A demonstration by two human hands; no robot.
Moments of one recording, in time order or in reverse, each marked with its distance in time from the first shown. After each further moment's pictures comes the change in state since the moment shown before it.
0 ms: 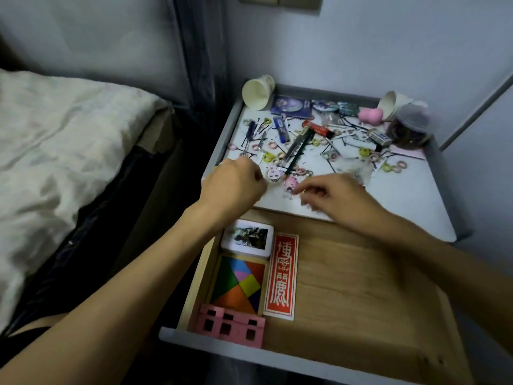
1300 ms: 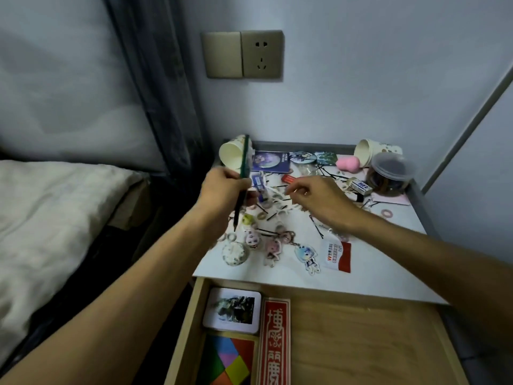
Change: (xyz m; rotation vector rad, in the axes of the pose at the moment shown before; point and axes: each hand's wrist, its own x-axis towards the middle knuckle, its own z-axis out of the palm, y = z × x) left_hand 0.093 0.046 -0.022 -1.088 0.114 -0.251; right_hand 0.096 0.035 -0.051 0.099 0.189 0.068
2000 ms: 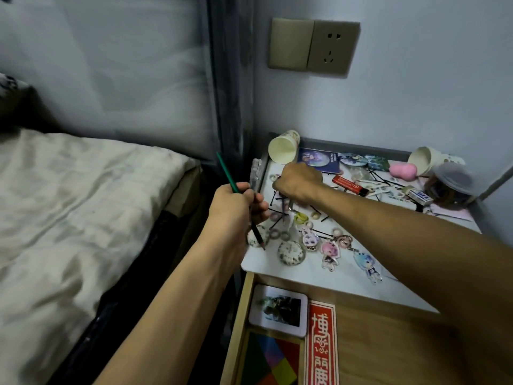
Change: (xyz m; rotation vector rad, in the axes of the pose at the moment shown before) left_hand -0.032 -0.008 -0.081 -0.385 0.094 -0.150; right_hand 0.103 -0.088 0.110 -0.553 -0.079 0.225
